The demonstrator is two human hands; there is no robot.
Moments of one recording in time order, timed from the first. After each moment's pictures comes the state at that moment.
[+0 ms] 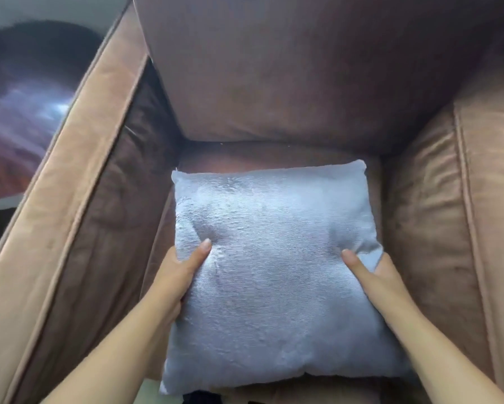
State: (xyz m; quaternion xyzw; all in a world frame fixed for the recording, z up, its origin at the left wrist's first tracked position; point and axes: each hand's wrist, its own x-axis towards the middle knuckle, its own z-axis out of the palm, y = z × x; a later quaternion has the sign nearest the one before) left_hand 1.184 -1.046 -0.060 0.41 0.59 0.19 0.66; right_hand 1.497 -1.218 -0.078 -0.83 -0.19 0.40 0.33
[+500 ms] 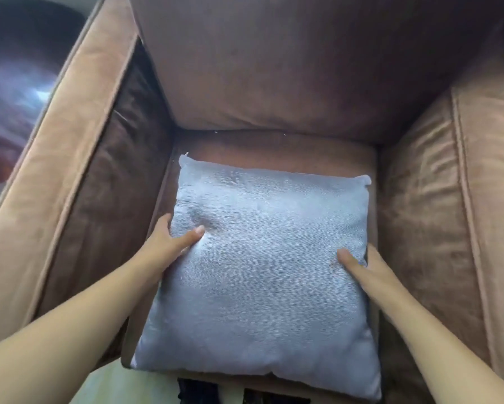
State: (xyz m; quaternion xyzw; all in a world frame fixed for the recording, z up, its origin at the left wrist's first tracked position) left_hand 1.163 -0.996 -0.073 0.52 0.60 0.09 0.60; right_hand 1.488 -1.224 -0.075 -0.78 -0.15 0.48 0.37
